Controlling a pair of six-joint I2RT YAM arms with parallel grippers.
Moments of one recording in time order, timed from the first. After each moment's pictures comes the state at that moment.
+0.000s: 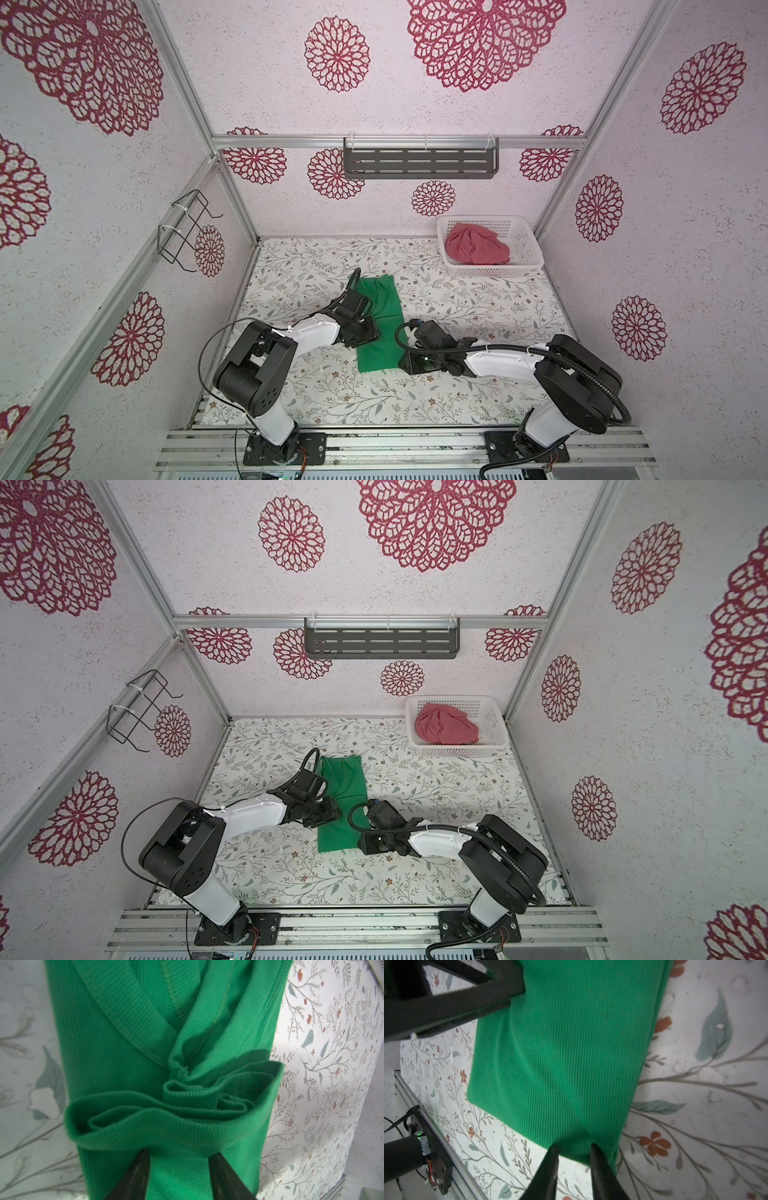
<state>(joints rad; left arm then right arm) -0.51 1.67 0.87 -0.28 0.18 -0.74 0.90 1.57 0.73 -0.09 -0.20 0.70</state>
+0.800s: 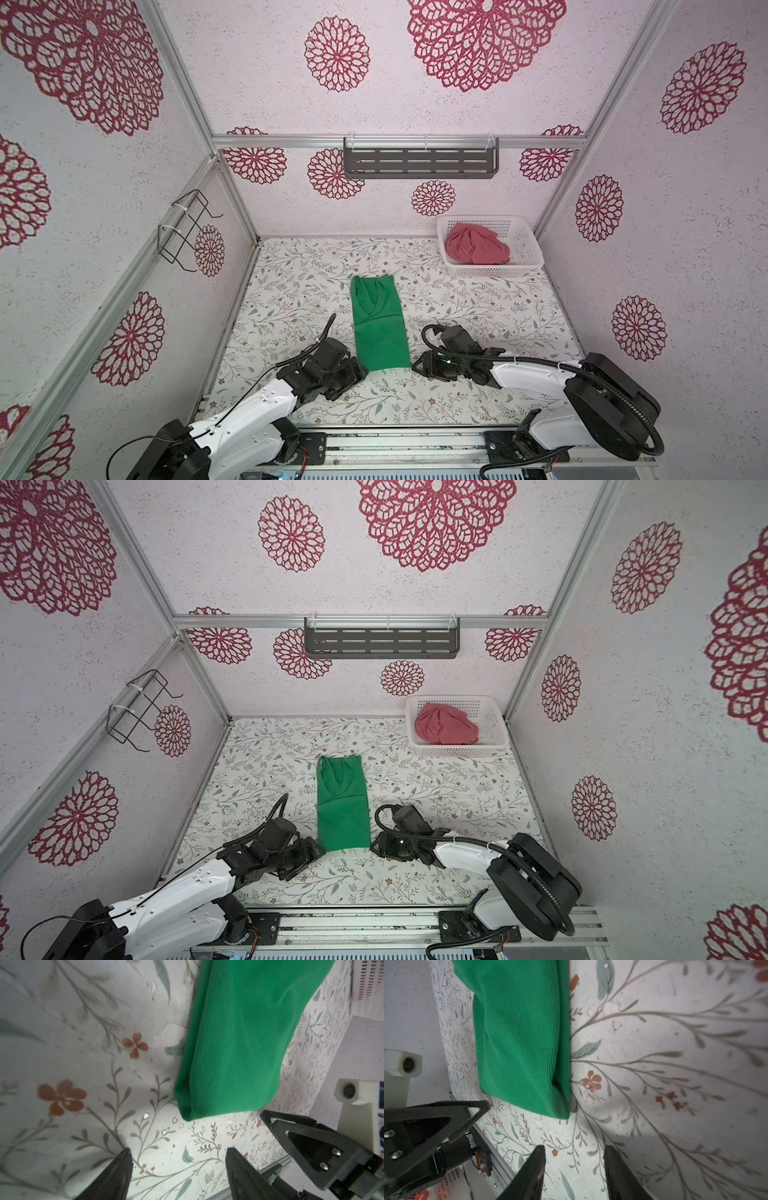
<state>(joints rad) -0.70 0.99 0.34 -0.32 0.17 -1.22 0.79 1.39 0.48 0.04 -0.34 0.92</state>
